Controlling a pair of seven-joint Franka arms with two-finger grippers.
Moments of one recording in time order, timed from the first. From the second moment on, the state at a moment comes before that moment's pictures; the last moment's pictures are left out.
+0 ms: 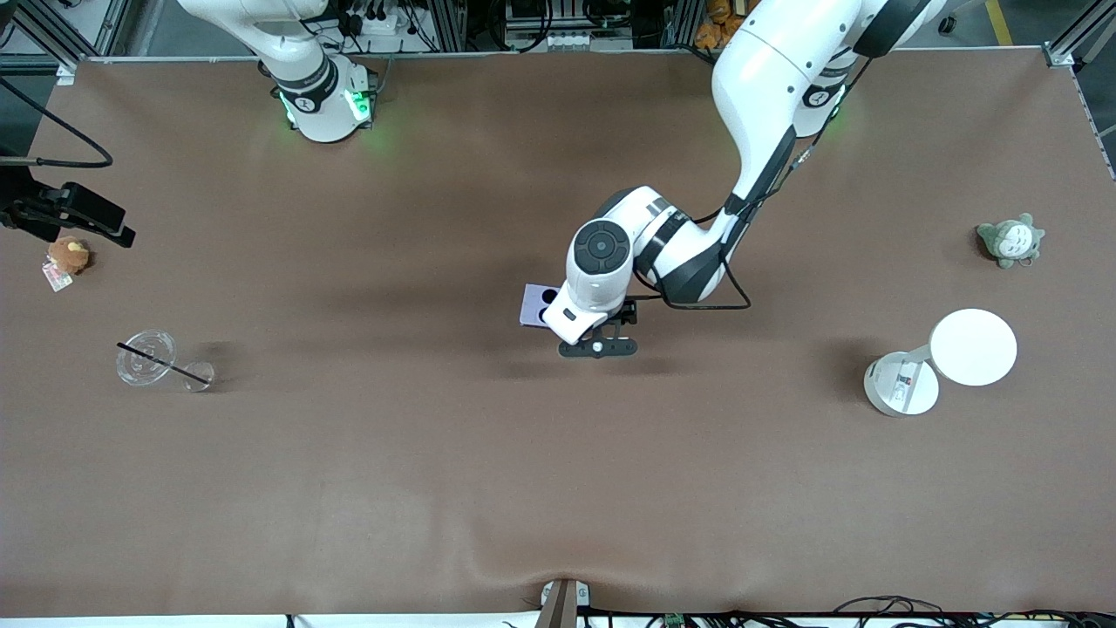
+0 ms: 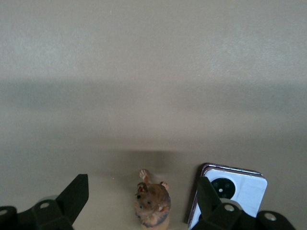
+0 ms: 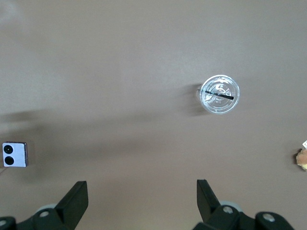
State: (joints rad) left arm -0.59 0.74 -0.19 -1.49 0.11 2.20 -0.85; right arm 0.00 0.02 -0.04 -1.52 0.03 1.52 0.07
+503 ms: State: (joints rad) left arm -0.60 0.74 -0.19 -1.52 0.11 2.20 -0.89; right arm 0.02 0.04 -0.04 -1.52 0.03 1.50 0.07
